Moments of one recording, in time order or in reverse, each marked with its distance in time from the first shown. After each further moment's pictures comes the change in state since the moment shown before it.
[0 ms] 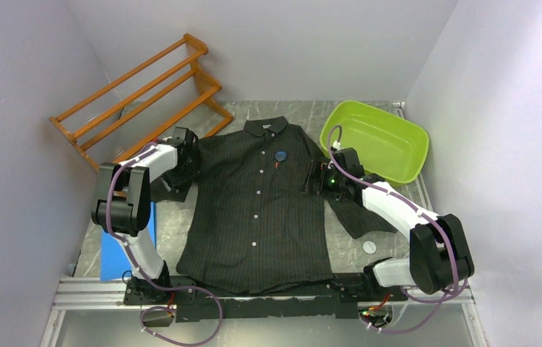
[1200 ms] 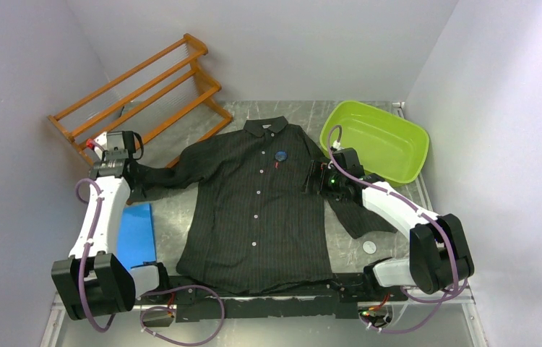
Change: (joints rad) left arm 0.291 -0.603 -0.115 -0.136 0.019 0.111; right arm 0.000 0.003 0.000 0.000 0.006 -0.003
